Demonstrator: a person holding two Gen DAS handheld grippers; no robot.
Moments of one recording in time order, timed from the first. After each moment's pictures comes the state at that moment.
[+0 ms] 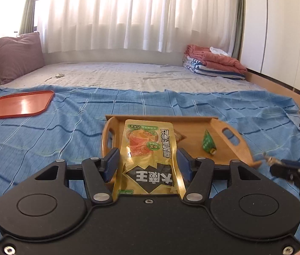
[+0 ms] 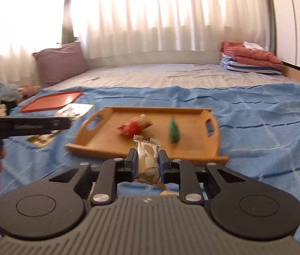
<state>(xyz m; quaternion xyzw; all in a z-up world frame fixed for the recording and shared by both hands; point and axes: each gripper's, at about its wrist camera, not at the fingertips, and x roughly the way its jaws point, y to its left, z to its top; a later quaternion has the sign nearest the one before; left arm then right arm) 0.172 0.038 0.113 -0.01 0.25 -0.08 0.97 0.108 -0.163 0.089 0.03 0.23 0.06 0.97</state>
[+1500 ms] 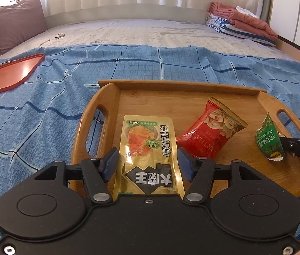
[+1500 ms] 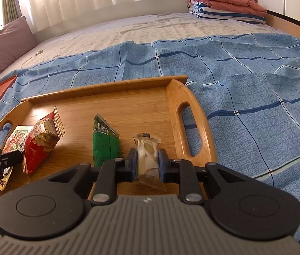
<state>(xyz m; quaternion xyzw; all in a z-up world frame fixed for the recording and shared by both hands) 0.337 0.013 0.016 0.00 0.36 -0.03 0.93 0.321 -0.215 0.008 0.08 0.36 -0.02 0.93</state>
